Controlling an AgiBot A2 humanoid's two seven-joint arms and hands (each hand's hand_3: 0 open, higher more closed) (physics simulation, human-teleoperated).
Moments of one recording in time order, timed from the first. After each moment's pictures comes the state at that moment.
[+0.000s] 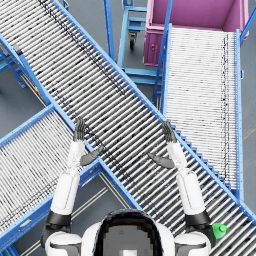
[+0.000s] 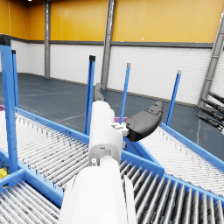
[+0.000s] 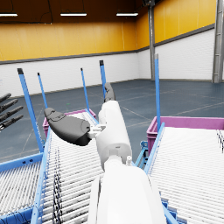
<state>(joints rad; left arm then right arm) 0.29 1.21 0.20 -1.80 1.00 0.10 0.10 0.29 -1.21 0.20 1.80 1.00 0.10 -0.10</state>
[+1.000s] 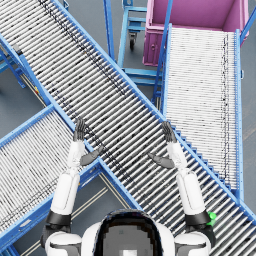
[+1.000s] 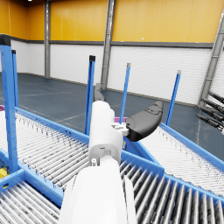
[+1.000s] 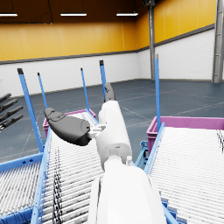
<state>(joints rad) 0.29 1.21 0.20 -1.80 1.00 0.10 0.10 0.29 -1.21 0.20 1.80 1.00 0.10 -0.10</state>
